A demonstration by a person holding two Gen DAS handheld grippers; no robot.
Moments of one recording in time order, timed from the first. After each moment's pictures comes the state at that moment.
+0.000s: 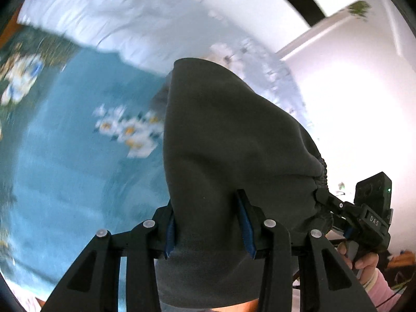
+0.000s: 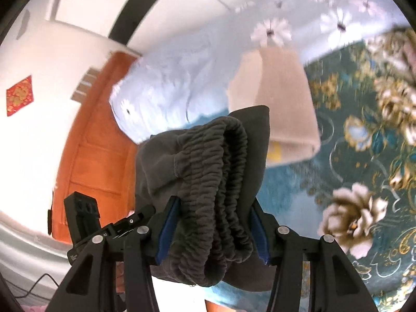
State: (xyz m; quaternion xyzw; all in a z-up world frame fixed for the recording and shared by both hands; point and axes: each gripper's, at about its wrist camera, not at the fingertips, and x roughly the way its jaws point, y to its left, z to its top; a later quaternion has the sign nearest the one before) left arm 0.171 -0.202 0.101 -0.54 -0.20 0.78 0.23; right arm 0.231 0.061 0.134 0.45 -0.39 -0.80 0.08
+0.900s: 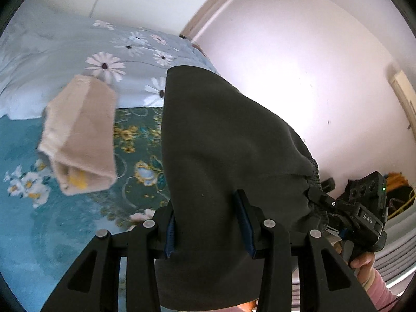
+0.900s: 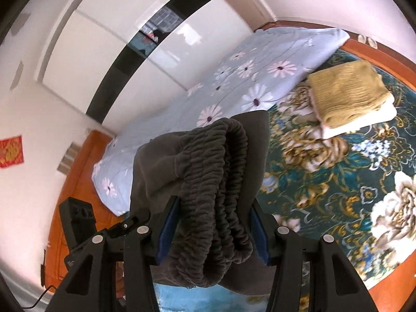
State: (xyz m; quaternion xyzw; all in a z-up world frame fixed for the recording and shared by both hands) left arm 0.211 0.008 0.170 -0.50 -0.11 0.75 0.43; right arm 0.407 0.202 0.218 0.31 -0.42 -0.85 -0.10
